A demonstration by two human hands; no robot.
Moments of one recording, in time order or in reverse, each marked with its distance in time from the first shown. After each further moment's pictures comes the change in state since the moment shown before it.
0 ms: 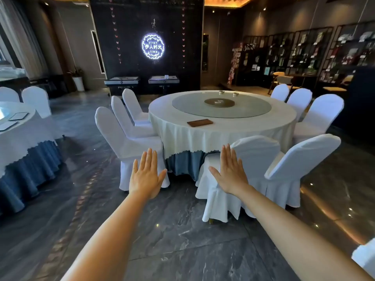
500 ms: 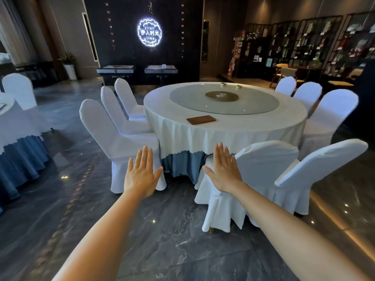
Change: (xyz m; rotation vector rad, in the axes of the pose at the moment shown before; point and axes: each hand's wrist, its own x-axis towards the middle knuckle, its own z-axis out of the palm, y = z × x) left_hand 0.162 -0.021 0.063 0.001 -0.047 -0.006; right_hand 0.172 0.007 0.051 -0.097 -0.061 -0.027
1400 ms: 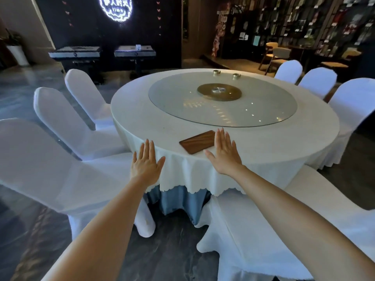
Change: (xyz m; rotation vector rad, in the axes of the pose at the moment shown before) left_hand 0.578 0.004 0.104 -0.120 -0.131 0.077; right_hand 0.558 0.070 0.022 0.014 -0.004 0.135
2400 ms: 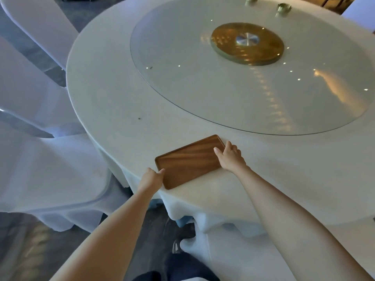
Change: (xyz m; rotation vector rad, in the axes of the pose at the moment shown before) left_hand 0.319 0.083 0.170 -0.550 -0.471 -0.733; right_hand 0.371 0.163 0.110 0.210 -0.402 0.342
